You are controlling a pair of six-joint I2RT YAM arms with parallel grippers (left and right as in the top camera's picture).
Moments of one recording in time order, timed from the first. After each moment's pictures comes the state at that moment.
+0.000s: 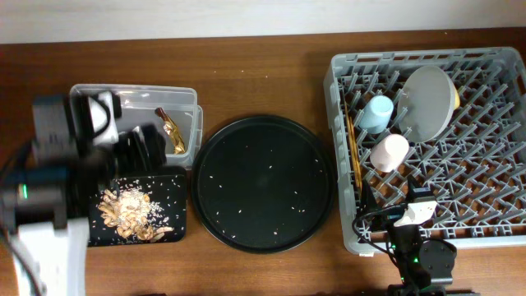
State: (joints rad) left arm 0.06 1.22 1.51 -1.26 0.14 -0.20; right arm -0.01 0.01 0.01 -0.06 -0.12 0.09
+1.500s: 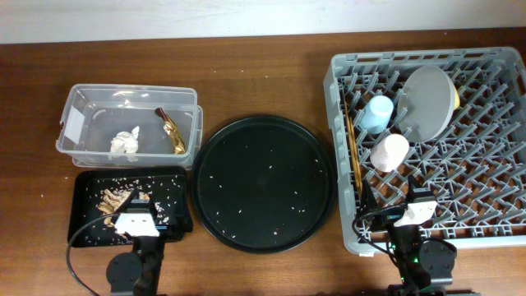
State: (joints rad) left arm 0.00 0.02 0.04 -0.12 0.07 -0.09; right arm -0.01 0.01 0.01 -0.06 -0.11 0.08
